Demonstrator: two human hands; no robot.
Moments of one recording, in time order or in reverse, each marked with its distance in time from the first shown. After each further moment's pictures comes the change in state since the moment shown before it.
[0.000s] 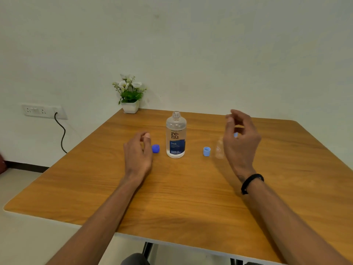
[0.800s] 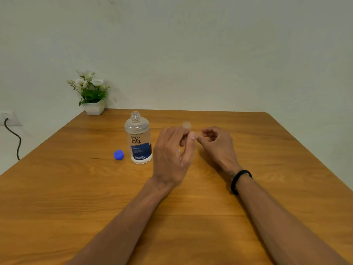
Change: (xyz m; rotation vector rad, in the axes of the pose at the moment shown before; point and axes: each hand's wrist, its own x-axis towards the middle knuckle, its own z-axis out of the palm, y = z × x) left_hand -0.048 0.125 0.107 -0.205 0.070 0.616; right_hand 0.032 0.090 -0.034 -0.216 -0.417 0.334
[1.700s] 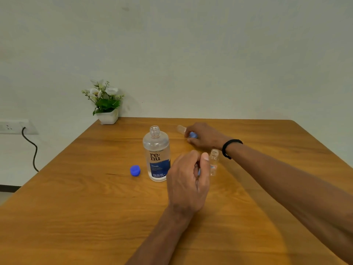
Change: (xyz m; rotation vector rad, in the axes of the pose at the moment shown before) left_hand -0.008 -0.018 -0.003 -0.110 -0.033 -0.174; right_hand 0.125 -0.019 0.087 -0.621 -0.637 -0.352
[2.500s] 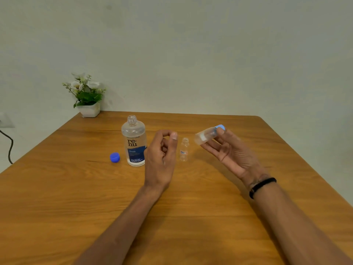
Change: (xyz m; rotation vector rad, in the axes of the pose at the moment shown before) left_hand 0.002 0.027 -0.009 -0.232 -0.005 -0.231; right_hand -0.209 -0.019 -0.040 1.960 0.343 0.176
